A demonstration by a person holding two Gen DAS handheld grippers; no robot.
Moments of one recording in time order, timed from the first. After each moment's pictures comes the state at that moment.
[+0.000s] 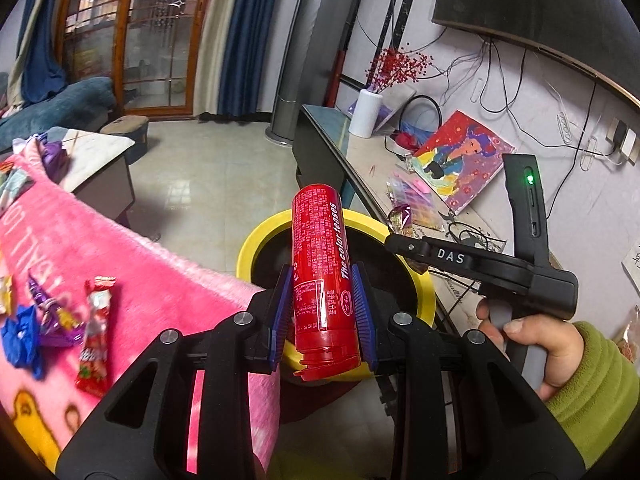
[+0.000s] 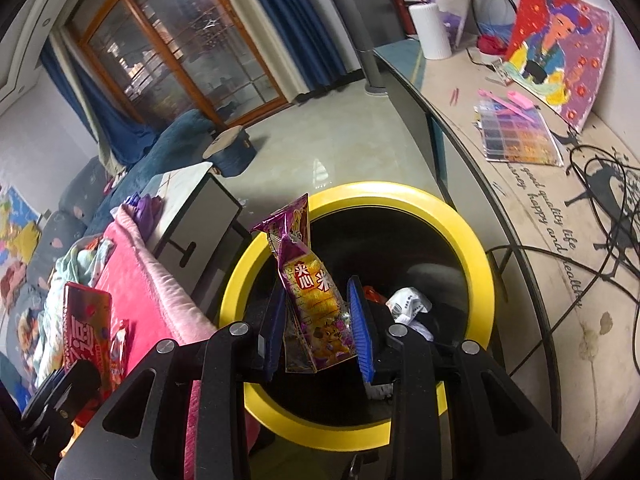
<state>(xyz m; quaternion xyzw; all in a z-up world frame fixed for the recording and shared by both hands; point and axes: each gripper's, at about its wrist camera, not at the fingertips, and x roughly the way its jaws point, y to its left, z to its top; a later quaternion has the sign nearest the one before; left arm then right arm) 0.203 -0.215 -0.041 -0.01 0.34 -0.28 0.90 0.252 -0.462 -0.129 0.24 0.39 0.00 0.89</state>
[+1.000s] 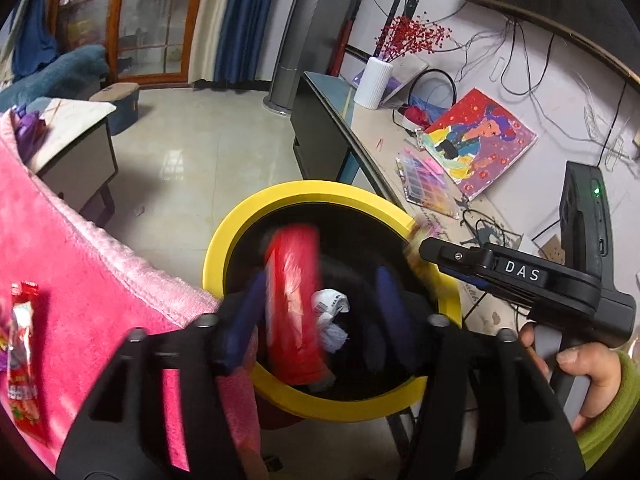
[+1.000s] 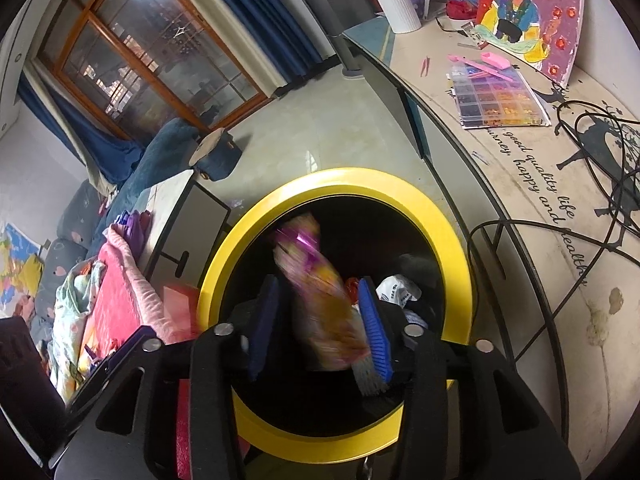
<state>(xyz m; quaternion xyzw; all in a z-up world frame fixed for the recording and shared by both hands) 0.261 -0.254 -0.088 -0.02 0.39 -0.28 0.88 0.257 -0.495 -0.156 0.29 0.40 -0.02 0.87</state>
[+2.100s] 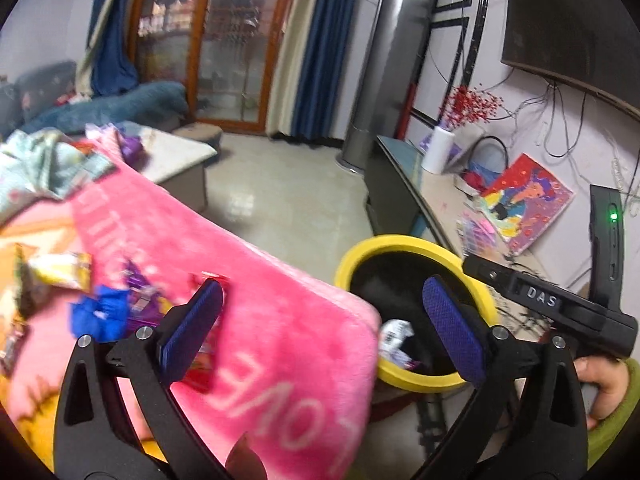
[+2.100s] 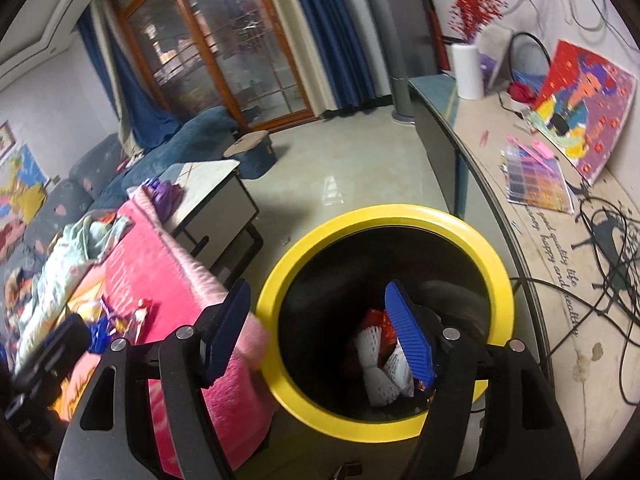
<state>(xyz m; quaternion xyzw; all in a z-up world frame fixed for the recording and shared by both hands) 0.197 -0.144 -0.029 -0.03 0.30 -0.14 0.94 0.236 -0.401 -0.097 0.15 0.35 0.03 0.92</state>
